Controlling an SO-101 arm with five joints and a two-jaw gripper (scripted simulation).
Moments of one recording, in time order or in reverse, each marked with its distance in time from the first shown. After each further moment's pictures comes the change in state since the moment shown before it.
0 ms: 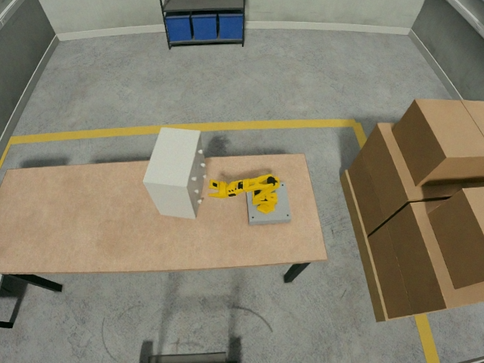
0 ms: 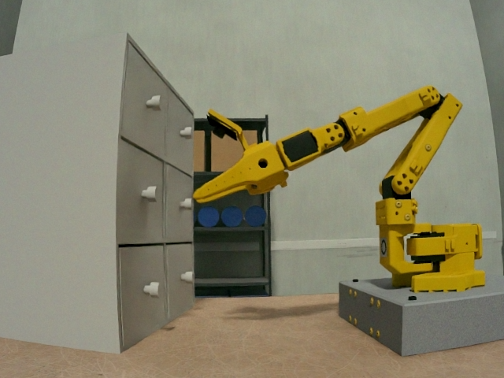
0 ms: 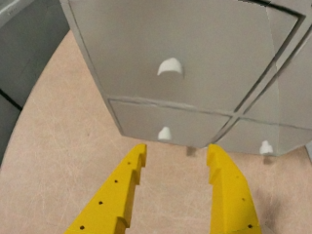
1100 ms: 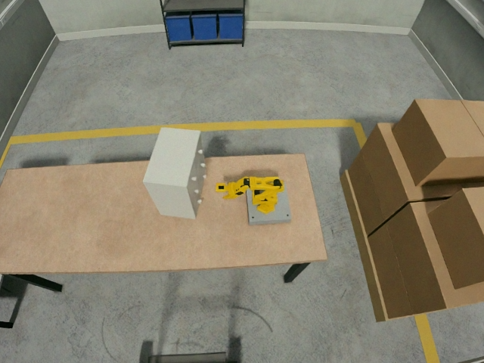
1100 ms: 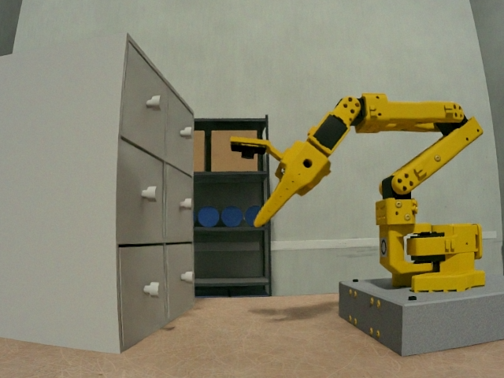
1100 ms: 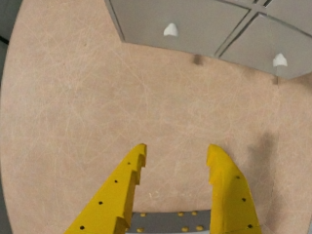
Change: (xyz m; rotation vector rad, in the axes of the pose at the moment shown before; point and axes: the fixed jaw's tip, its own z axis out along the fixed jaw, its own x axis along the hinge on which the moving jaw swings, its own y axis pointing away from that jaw) arm 0.053 0.000 -0.050 -0.008 0.472 -0.022
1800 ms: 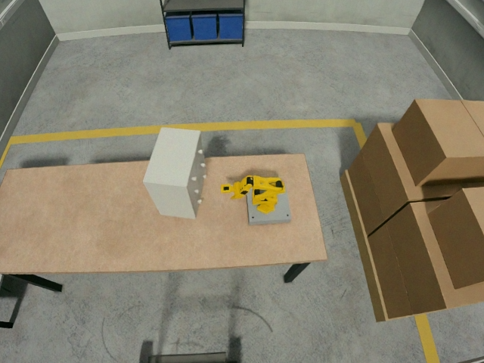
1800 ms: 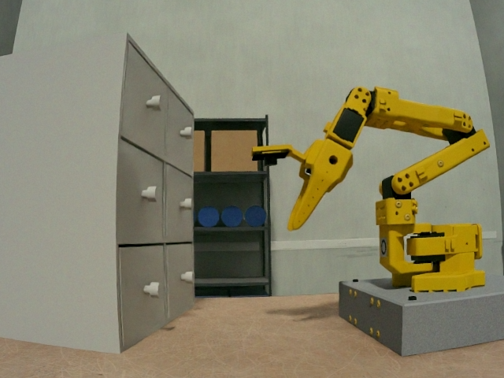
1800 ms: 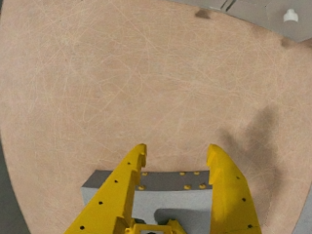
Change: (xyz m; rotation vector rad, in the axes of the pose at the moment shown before) arm 0.032 0.001 -0.020 -0.005 0.181 -0.008
